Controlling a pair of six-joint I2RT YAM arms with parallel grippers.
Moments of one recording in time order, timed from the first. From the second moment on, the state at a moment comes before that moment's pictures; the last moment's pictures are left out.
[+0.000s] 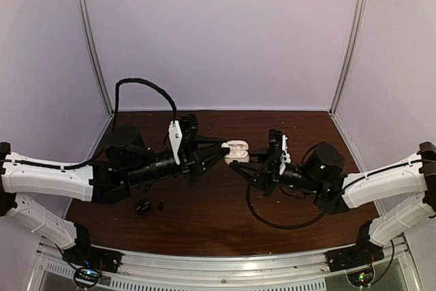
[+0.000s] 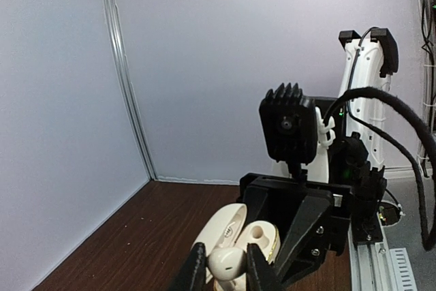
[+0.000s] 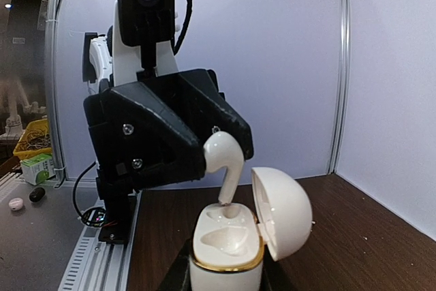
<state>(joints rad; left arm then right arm) -1.15 1.27 0.78 0.63 0.12 0.16 1.01 1.35 0.54 1.05 -0.34 0.06</state>
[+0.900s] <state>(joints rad) -1.15 1.28 0.78 0.64 0.13 0.17 1.02 1.34 0.55 1.04 -0.34 0.08</state>
